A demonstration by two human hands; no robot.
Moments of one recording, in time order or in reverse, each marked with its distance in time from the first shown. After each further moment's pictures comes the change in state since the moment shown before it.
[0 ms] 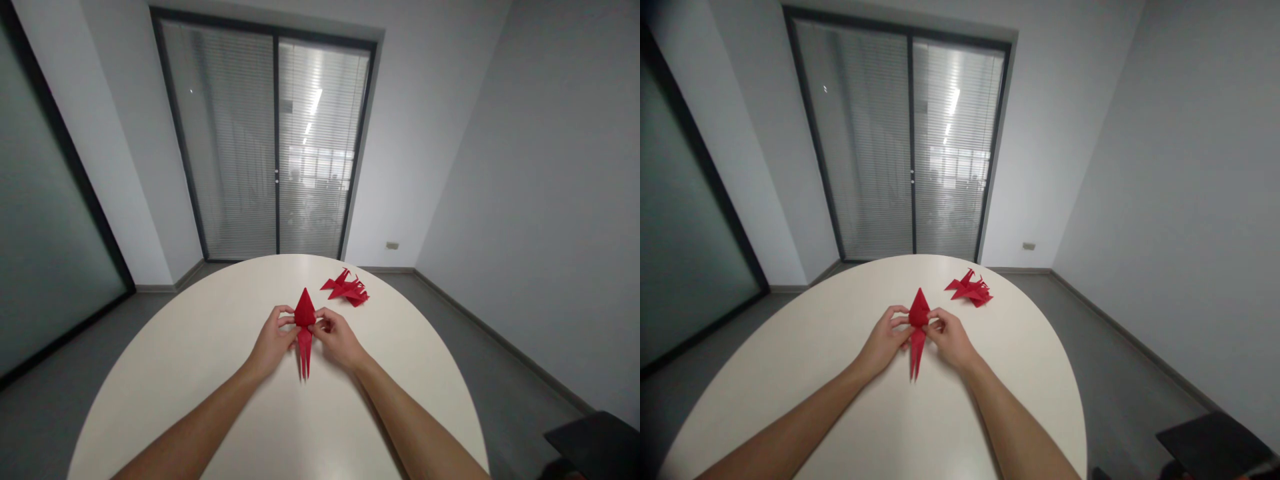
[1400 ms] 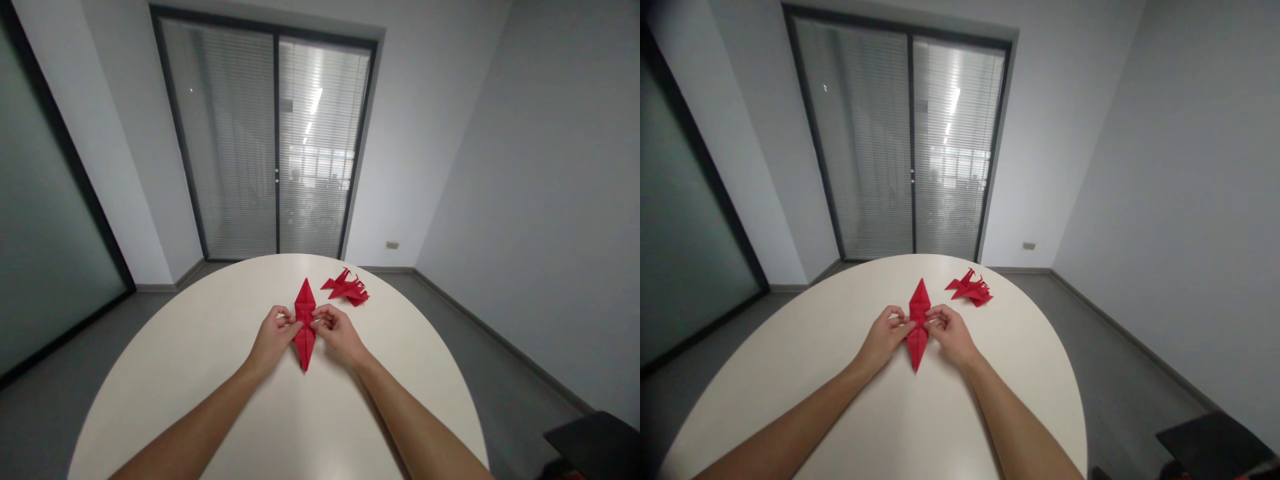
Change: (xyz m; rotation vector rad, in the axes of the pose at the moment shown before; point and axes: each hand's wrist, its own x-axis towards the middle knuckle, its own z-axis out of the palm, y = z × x) left_hand 0.000 0.004 -0.001 0.027 0.040 0.037; right_hand 0.002 0.003 -0.003 0.088 0.051 0.019
